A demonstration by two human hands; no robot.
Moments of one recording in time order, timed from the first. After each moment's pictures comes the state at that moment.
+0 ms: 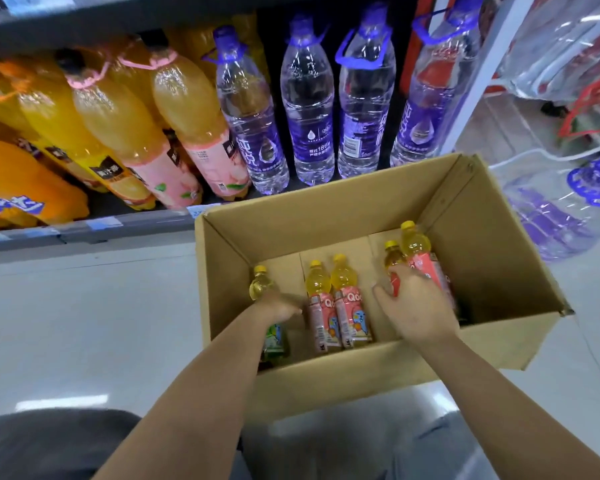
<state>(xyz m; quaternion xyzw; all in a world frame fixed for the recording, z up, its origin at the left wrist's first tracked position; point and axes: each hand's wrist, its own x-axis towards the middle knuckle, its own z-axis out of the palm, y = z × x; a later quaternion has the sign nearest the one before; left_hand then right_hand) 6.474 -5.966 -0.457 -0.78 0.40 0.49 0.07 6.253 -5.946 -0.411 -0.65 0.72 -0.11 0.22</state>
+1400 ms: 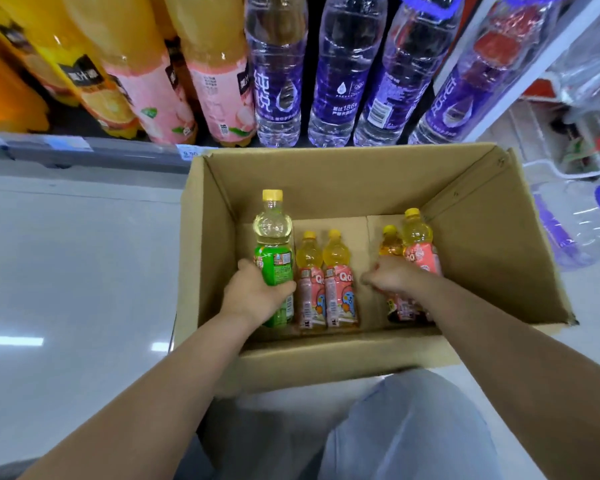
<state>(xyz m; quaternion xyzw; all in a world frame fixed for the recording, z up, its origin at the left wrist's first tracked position) 6.486 -5.919 -0.444 -0.81 0.39 0.42 -0.14 6.269 -6.005 -0.453 -0.60 0.66 0.23 0.38</state>
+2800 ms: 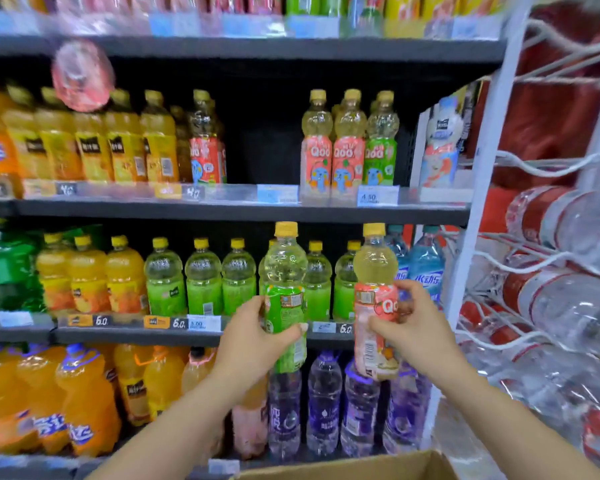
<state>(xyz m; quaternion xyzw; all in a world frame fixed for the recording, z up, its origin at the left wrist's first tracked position) 6.518 -5.989 -0.037 -0.65 0.58 0.16 -0.46 6.287 -6.016 -0.020 -0.65 0.54 -0.46 0.27</state>
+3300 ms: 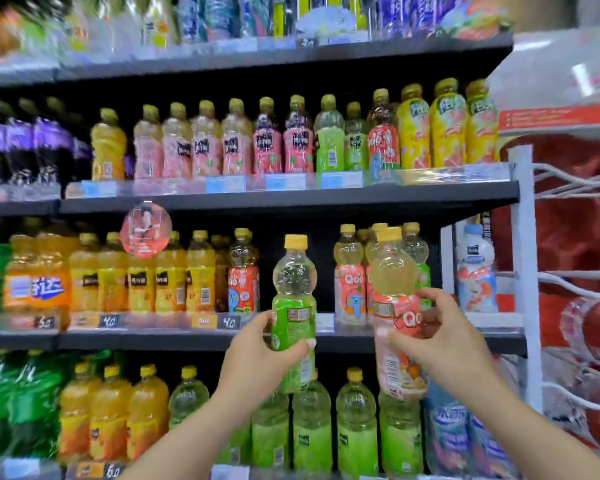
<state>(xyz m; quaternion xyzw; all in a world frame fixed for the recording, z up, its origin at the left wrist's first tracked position) 6.578 -6.039 0.113 -0.57 0.61 0.09 -0.55 6.334 -6.049 0.135 -0.67 0.47 -0.55 0.16</state>
